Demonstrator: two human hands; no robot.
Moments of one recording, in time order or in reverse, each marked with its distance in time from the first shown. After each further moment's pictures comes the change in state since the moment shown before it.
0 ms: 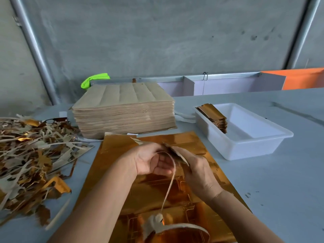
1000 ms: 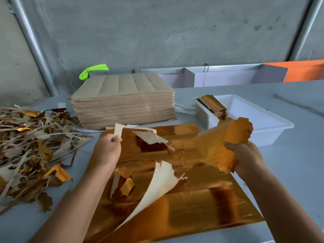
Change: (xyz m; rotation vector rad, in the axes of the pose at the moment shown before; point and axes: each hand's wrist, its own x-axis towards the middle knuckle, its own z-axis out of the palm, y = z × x) left_hand -0.001 -0.038 -0.077 0.496 1.160 0.313; right_hand -0.006 0.035 -0.071 0.738 0.499 1.086
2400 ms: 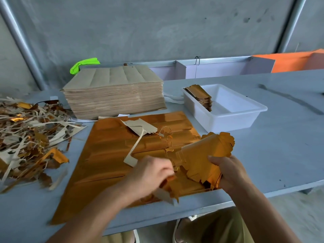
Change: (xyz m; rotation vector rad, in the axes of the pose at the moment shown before) left_hand -0.153 0.020 0.003 0.275 -0.816 0.799; right_hand -0.066 0.045 -0.037 -0.026 -0.061 0.153
